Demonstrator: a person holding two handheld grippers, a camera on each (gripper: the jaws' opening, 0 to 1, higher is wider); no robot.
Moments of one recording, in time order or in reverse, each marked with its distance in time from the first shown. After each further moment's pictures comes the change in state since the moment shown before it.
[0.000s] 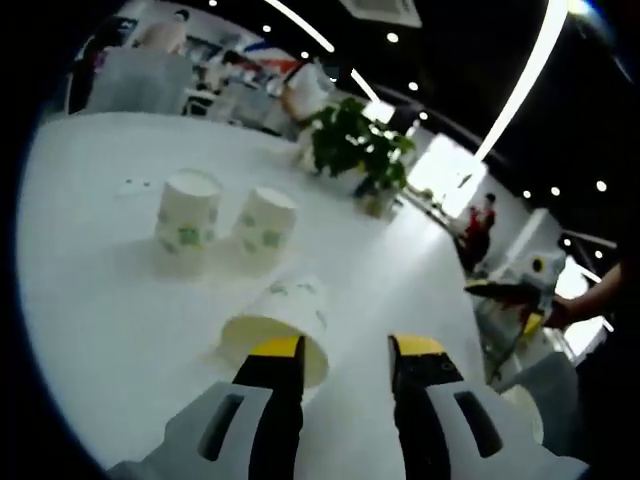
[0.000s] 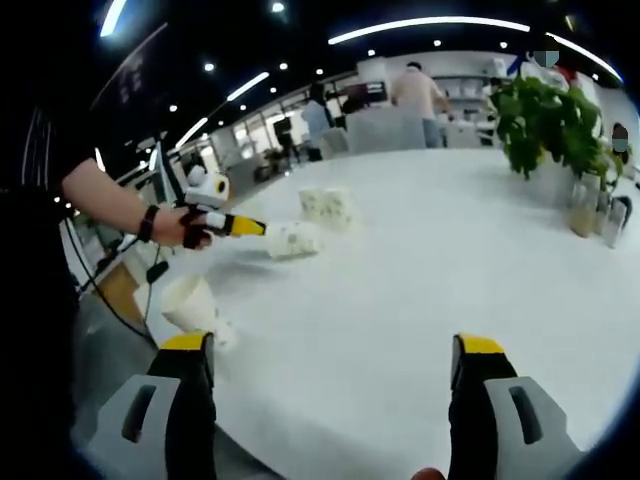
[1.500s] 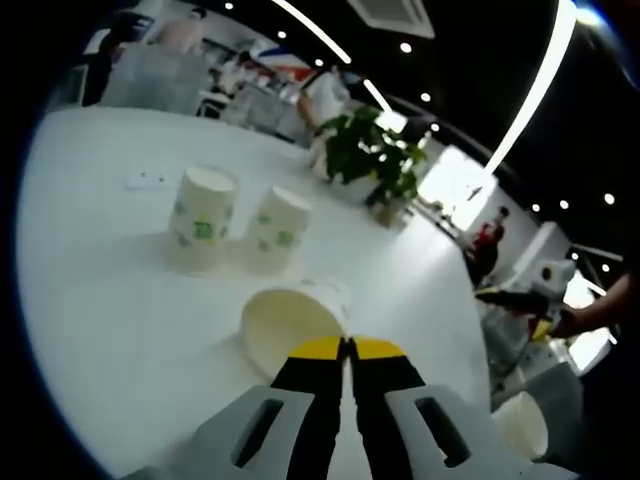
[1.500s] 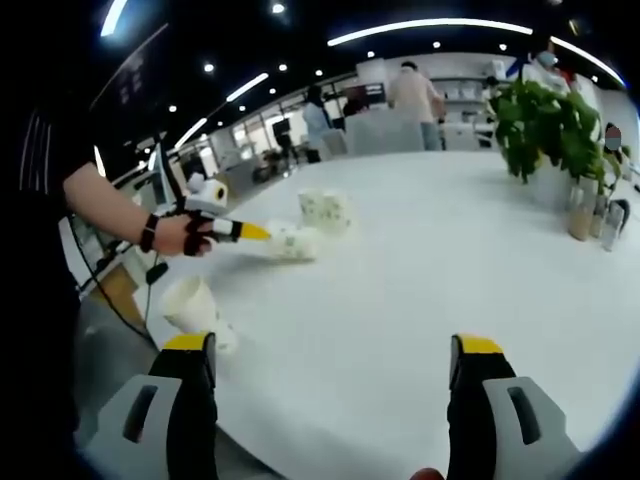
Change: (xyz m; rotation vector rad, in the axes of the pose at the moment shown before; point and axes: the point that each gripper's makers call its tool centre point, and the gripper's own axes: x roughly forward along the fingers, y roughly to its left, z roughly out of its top) left arm -0.004 -0.002 0.004 -0.036 -0.049 0.041; right arm -0.004 -0.001 0.005 -0.001 -0.010 -0.007
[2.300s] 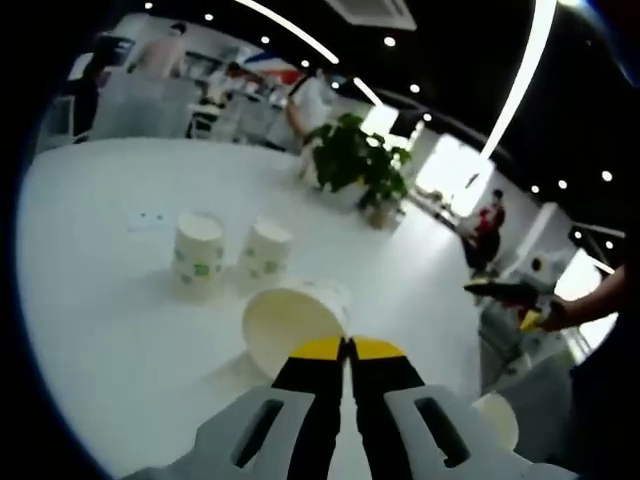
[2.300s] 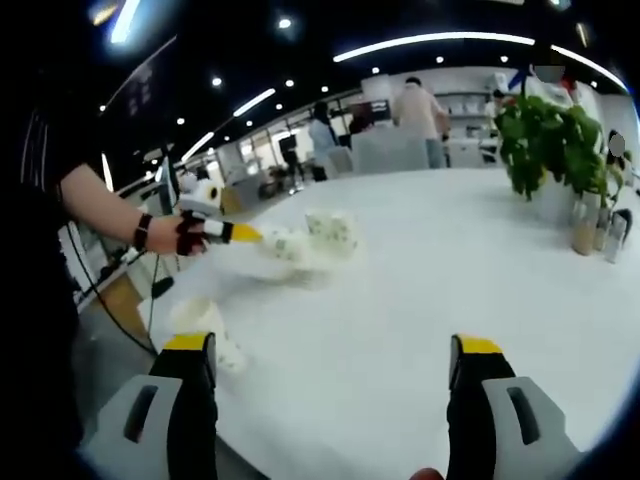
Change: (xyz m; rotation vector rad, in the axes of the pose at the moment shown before) left arm -0.030 -0.022 0.026 0.096 0.017 0.015; right arm 0.001 0.006 0.022 -0.007 -0.083 0.024
